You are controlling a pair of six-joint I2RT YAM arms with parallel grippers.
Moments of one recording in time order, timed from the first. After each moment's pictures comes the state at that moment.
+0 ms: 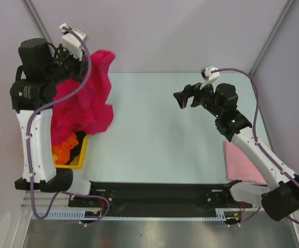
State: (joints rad) left arm -0.03 1.44 2.16 -1.06 0.35 0.37; right arm 0.44 1.17 1.09 0.00 -0.20 0.15
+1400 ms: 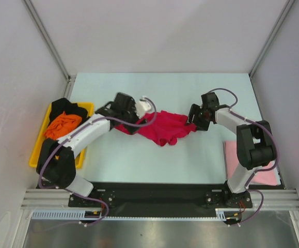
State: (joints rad) left arm -0.42 1.51 1.16 -0.52 0.17 0.48; right arm 0.23 1.71 1.09 -0.41 -0.19 0.53
